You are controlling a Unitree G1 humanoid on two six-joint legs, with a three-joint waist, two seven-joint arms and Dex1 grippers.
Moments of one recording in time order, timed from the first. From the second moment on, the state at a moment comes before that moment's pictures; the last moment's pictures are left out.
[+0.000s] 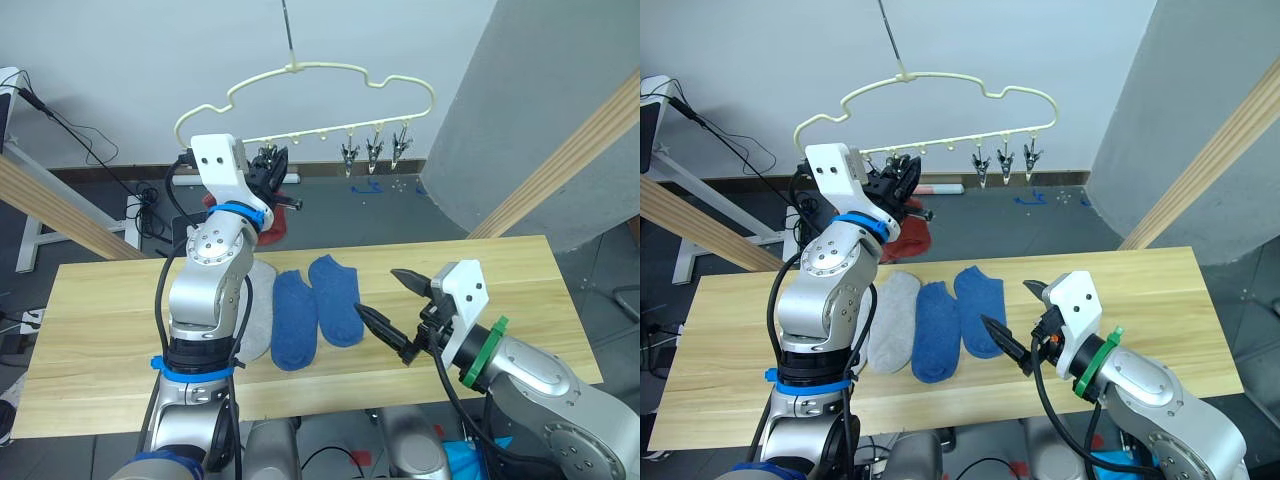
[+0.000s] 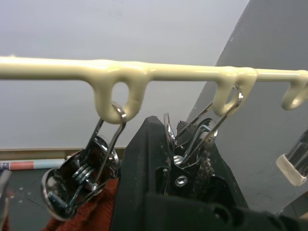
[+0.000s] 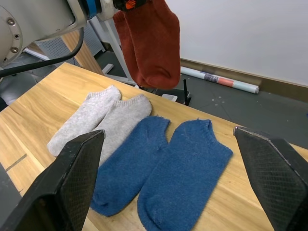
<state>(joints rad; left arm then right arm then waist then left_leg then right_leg) -0.60 0.22 0.08 -0.21 -0.20 0.52 -0.14 -0.02 -0.46 0.10 -0.94 0.67 0.86 0.17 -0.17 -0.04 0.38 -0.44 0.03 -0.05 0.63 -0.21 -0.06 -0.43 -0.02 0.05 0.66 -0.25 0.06</state>
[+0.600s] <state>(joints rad) -0.62 0.21 0.08 -0.21 -0.19 0.52 -0.14 -0.05 -0.46 0.10 -0.94 0.67 0.86 0.17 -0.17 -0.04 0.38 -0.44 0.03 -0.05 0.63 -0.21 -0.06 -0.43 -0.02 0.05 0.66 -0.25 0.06</state>
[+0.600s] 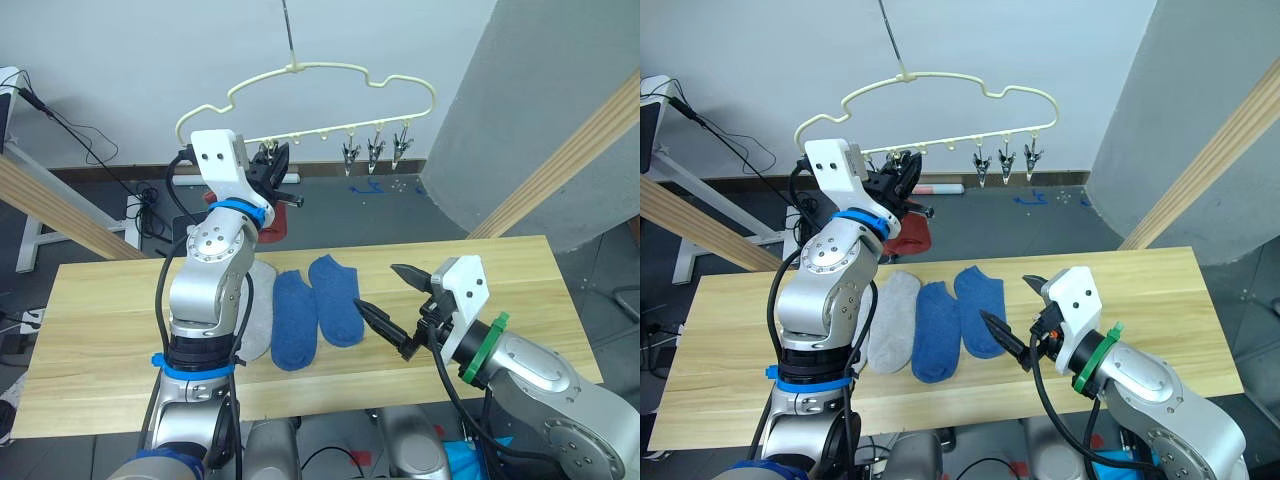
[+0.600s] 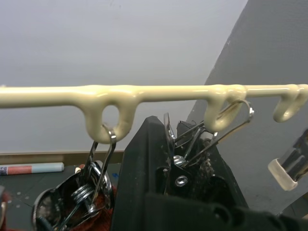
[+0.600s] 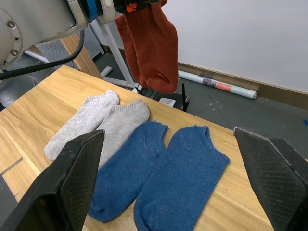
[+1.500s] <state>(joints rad) -0.56 0.22 0.07 -0.27 -0.20 0.56 -0.16 -0.02 -0.46 0.10 -0.94 0.69 0.86 0.17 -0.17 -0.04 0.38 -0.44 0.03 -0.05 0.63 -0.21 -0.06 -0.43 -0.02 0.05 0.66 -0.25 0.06</state>
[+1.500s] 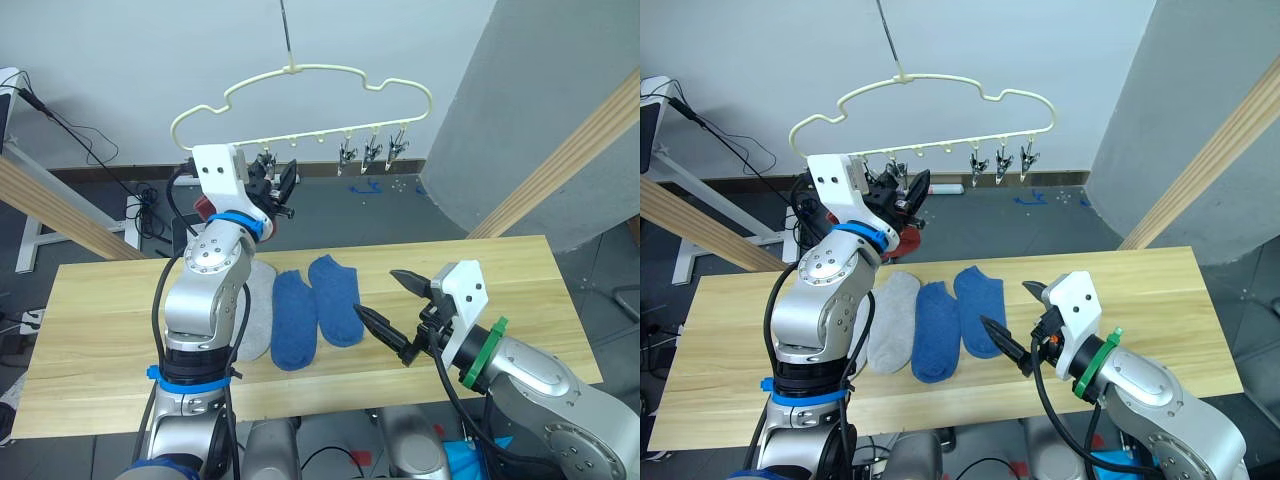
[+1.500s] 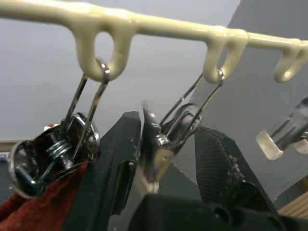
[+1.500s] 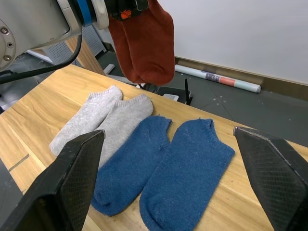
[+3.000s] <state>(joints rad) -0.61 0.21 0.09 -0.24 -0.20 0.53 -0.14 -0.48 -0.29 0.10 -0.67 0.68 1.35 -0.08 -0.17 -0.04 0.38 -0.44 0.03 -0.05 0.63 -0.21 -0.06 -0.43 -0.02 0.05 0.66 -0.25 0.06</state>
